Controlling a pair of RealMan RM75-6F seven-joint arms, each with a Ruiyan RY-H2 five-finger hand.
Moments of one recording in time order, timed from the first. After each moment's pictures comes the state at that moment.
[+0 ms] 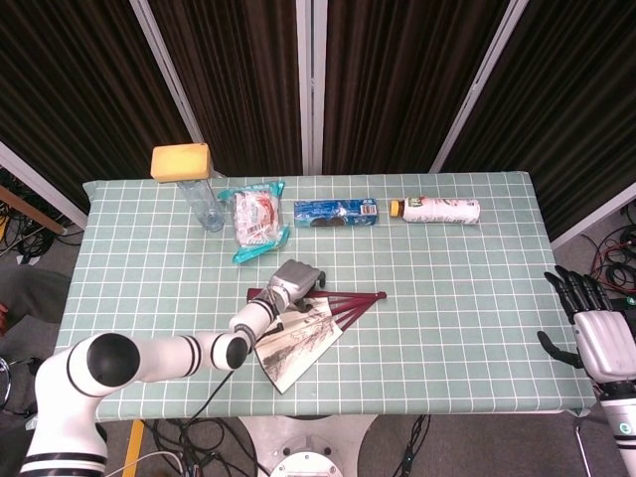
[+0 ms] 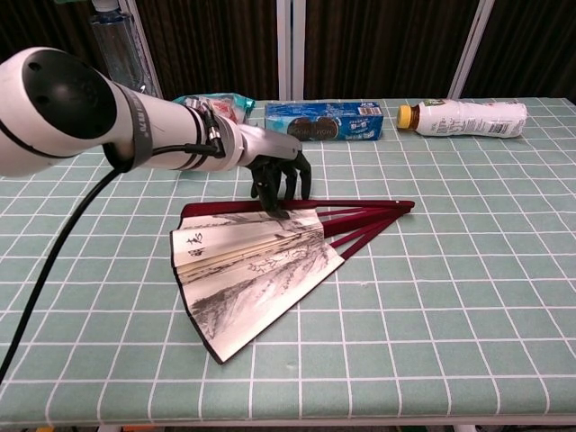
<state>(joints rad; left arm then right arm) -1.38 -1.76 -0.05 -1.17 0.36 0.54 0.42 0.15 -1.01 0.06 -1.57 -1.53 1.40 0.16</state>
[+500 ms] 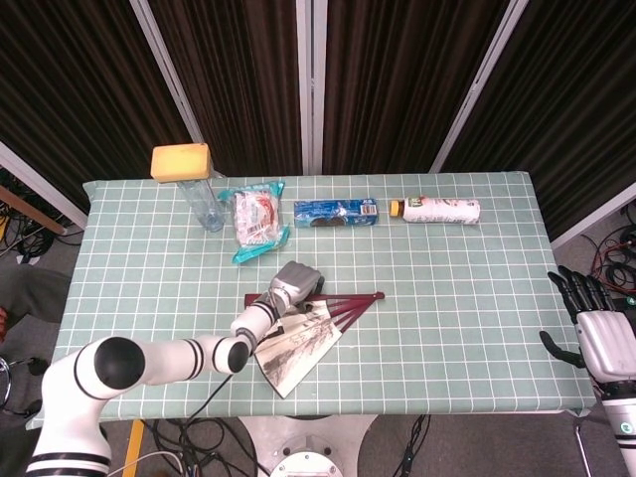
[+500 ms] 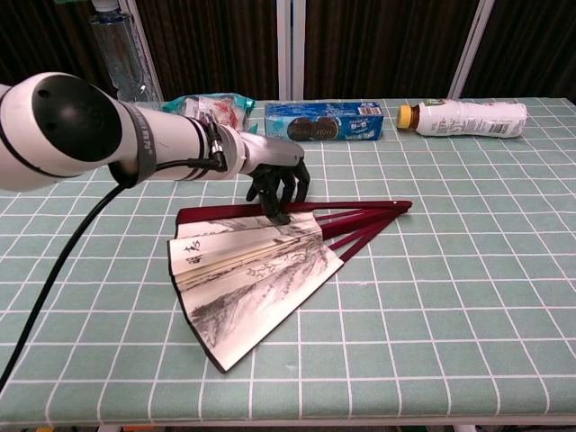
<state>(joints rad) -1.36 -1.79 -0.04 -1.14 0.42 0.56 0.41 0.15 -1.02 0.06 -1.57 -1.51 1.40 0.17</state>
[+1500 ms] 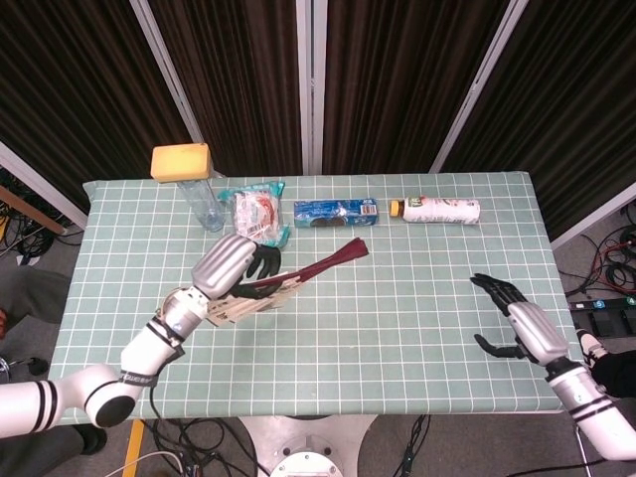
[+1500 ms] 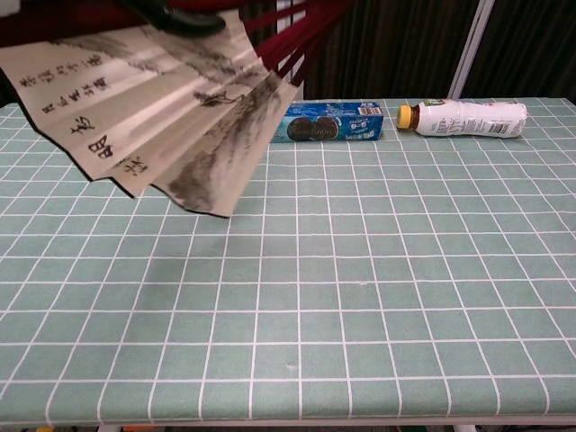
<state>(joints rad) -0.86 -1.24 -0.19 -1.85 1.24 1.09 -0.15 0.36 -1.03 0.02 -1.58 -1.64 1.12 0.62</state>
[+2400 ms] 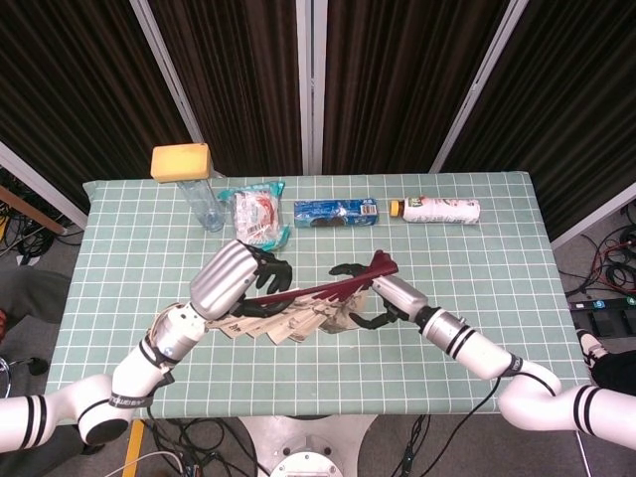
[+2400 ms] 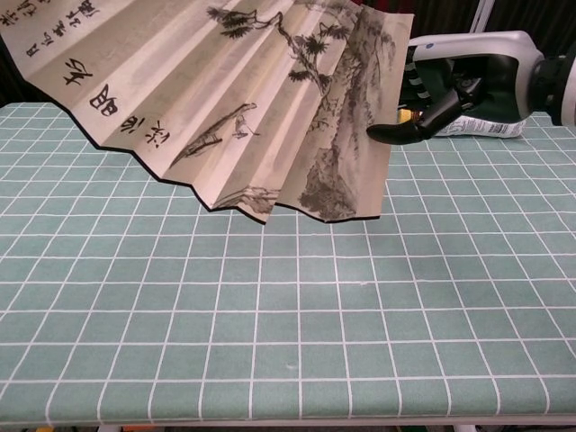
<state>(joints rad) -0.79 -1.24 -0.24 -1.94 1.49 1.21 -0.17 0.82 -1.23 0.17 -1.66 -1.49 0.69 0.79</state>
